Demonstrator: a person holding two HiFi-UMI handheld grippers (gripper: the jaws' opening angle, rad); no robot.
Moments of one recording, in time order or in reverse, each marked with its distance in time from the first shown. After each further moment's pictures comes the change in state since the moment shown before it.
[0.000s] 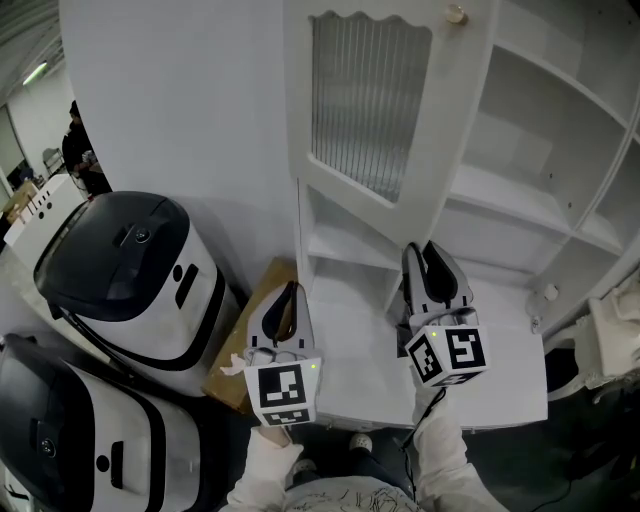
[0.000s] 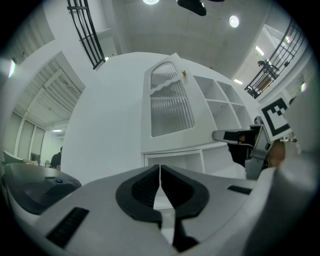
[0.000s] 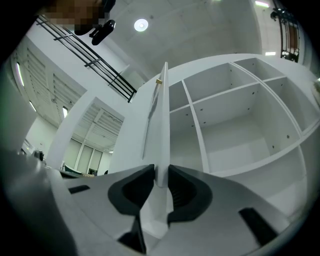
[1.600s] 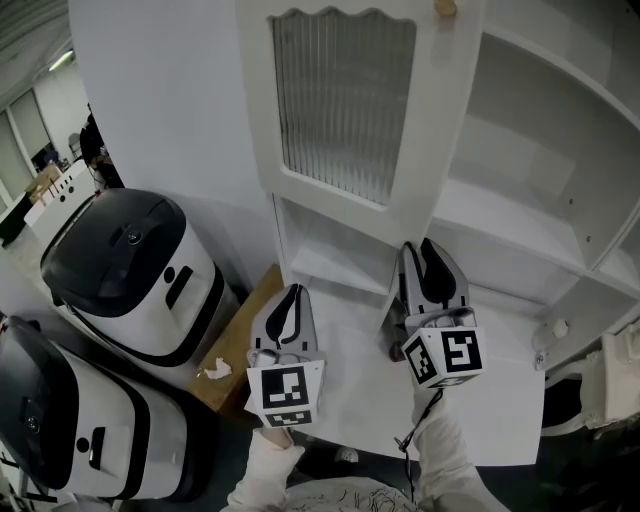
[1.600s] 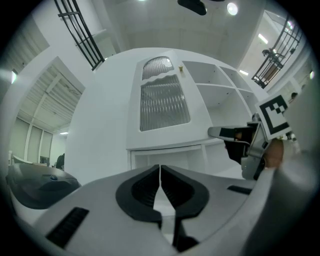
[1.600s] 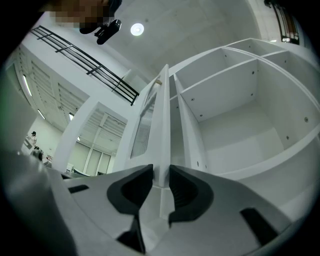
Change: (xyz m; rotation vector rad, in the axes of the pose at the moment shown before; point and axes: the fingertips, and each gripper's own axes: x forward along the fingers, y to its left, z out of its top) left arm 0.078 -0.062 -0.012 0.023 0.036 0.098; right arm 0.050 -0.090 -0.026 0.015 -0.038 0.102
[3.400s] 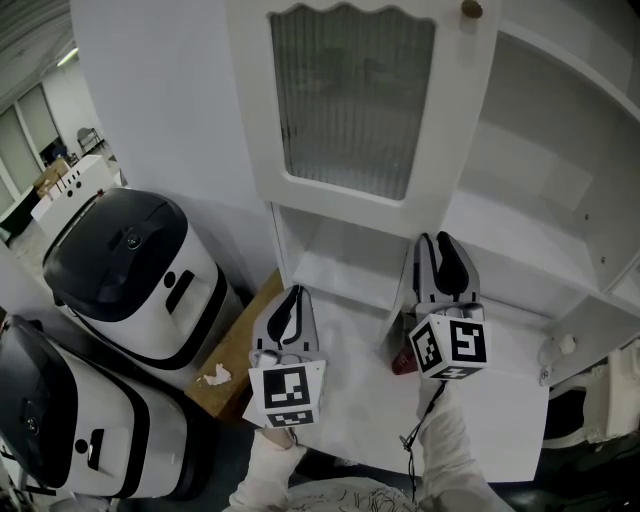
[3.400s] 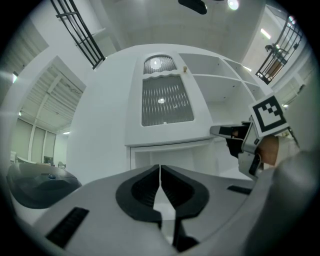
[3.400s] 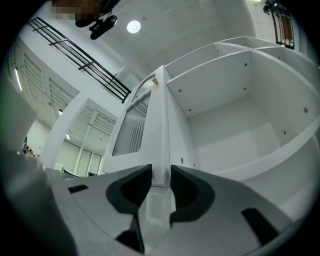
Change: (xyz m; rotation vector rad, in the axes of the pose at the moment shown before) left arm 0.040 0.002 -0.011 0.003 0.023 0.036; right arm 0.040 -0.052 -0.019 0.026 0.011 -0.098
